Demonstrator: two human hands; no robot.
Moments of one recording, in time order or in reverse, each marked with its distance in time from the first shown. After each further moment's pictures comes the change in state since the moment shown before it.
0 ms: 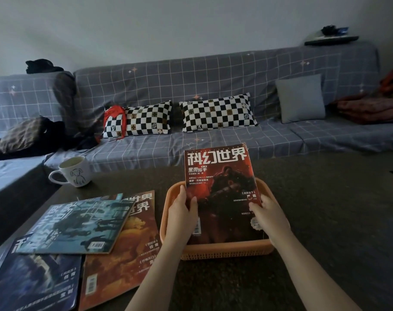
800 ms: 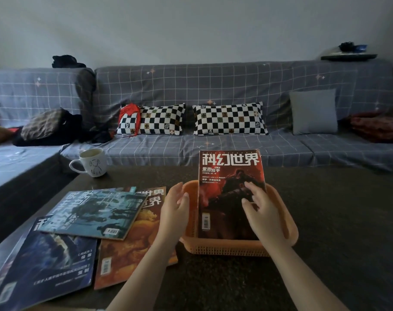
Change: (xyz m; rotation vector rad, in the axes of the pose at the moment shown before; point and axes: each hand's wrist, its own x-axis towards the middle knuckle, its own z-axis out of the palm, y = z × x) left_hand -0.029 0.000 -0.046 -0.344 0.129 -0.042; right_hand -0.035 -0.024 0.020 0.022 0.066 -0.406
